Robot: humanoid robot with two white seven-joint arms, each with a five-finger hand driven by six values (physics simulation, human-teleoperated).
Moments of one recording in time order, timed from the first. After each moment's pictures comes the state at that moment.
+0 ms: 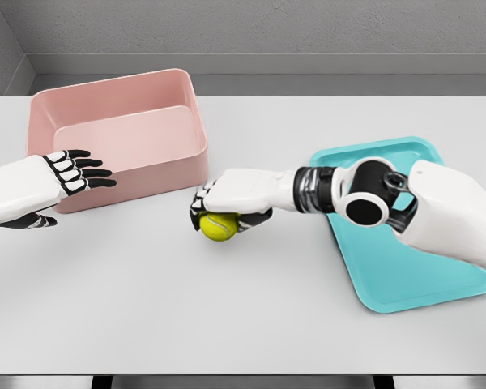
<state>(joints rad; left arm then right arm) -0.17 1.18 -0.36 -1.76 -0.47 -0.61 -0.07 -1.01 -0.58 1.27 -1.75 0.21 -0.06 0.46</state>
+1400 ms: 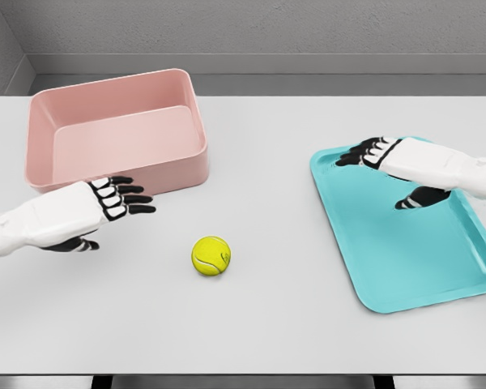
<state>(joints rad) -0.18 1.05 -0.46 -1.79 -0.50 -0.61 -0.07 -0.45 -0.99 0.49 -1.65 0.21 -0.52 0.46</state>
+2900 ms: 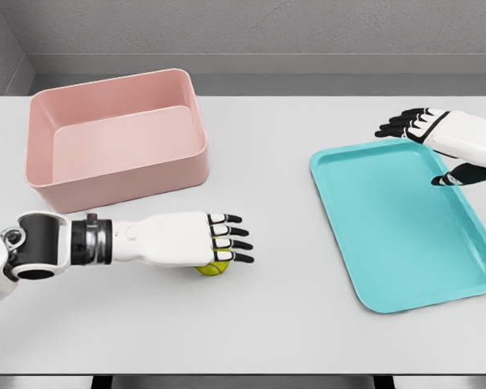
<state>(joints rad) -0.61 0.79 -0.94 -1.79 -0.77 -0.61 -0.19 -0.39 -1.00 0.31 -1.59 0.21 -0.61 0.46</state>
